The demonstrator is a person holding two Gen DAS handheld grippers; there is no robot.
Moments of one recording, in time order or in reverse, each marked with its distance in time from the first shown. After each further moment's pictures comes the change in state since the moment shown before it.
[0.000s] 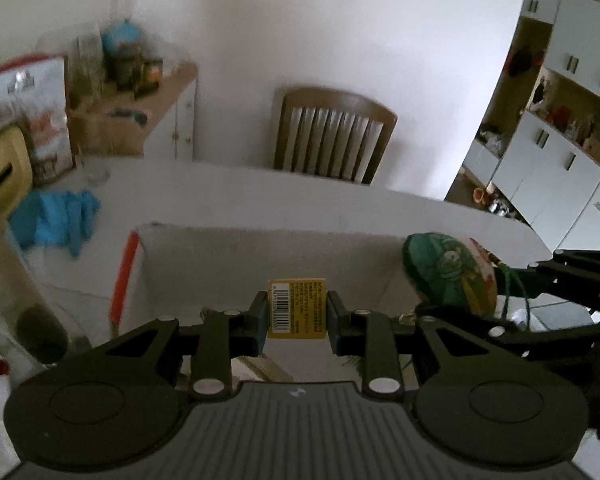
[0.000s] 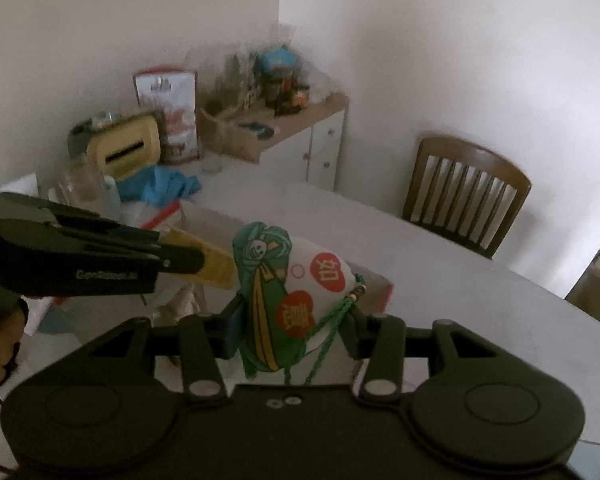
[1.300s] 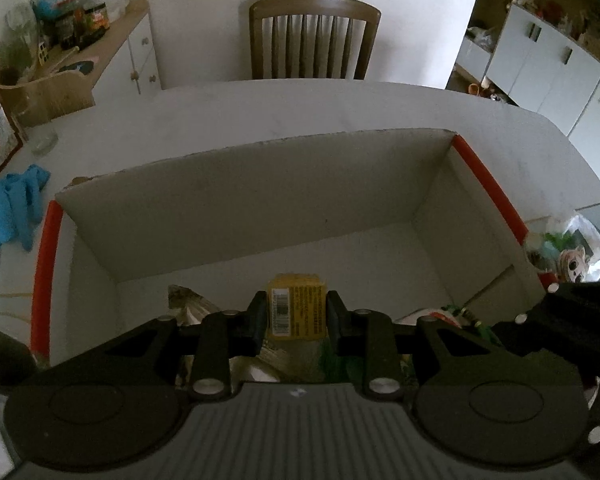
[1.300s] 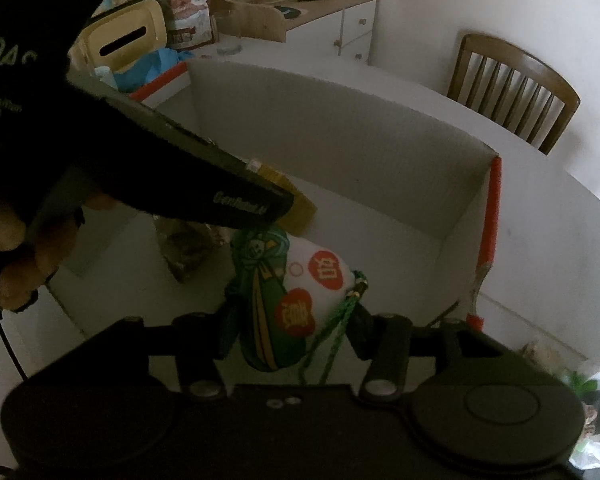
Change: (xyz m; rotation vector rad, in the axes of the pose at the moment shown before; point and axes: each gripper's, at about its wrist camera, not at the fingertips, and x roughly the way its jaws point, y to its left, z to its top) left arm 0.089 0.002 -0.009 0.186 0.258 0.004; right arm 0.081 0.033 -0.040 0.037 0.289 0.078
